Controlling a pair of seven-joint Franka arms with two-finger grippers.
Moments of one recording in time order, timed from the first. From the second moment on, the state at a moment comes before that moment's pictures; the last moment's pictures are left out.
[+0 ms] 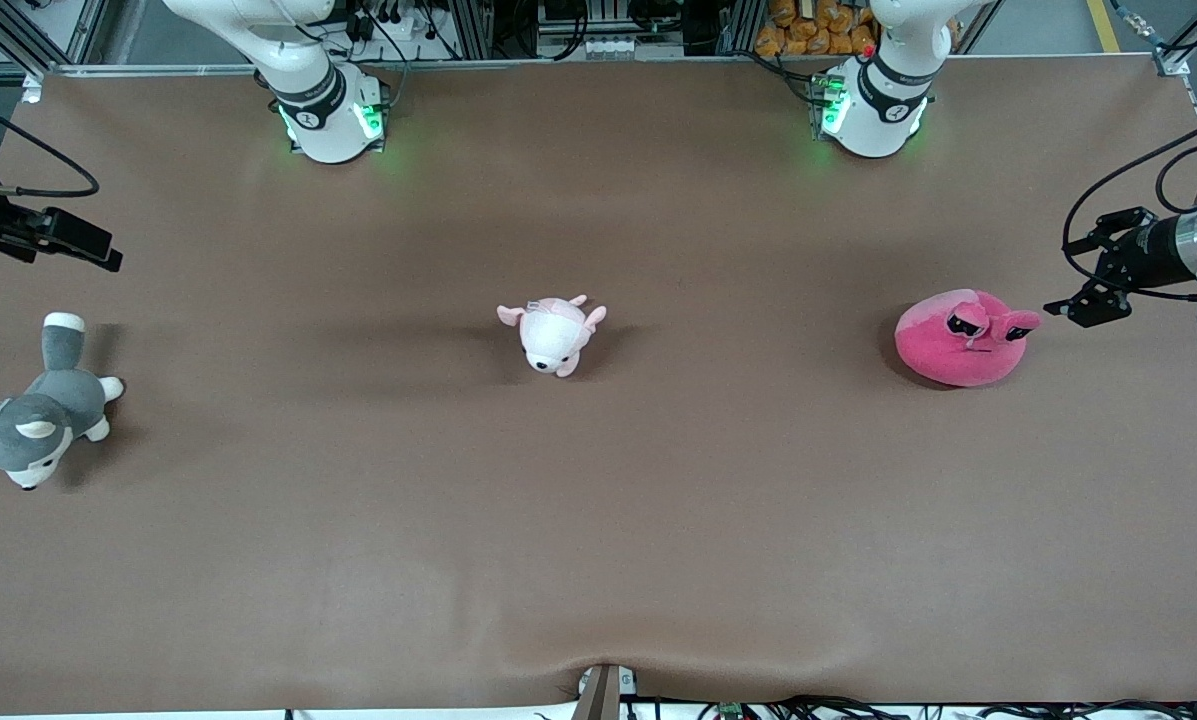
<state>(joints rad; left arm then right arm) 0.40 0.03 -0.11 -2.04 -0.14 1.78 -0.86 -0.04 0.03 0.00 -1.51 0.01 1.43 0.09</state>
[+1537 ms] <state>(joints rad) 0.43 0.22 -0.11 -2.00 -0.26 1.86 -0.86 -0.02 0.03 0.00 -1.51 0.01 1.44 0.09</state>
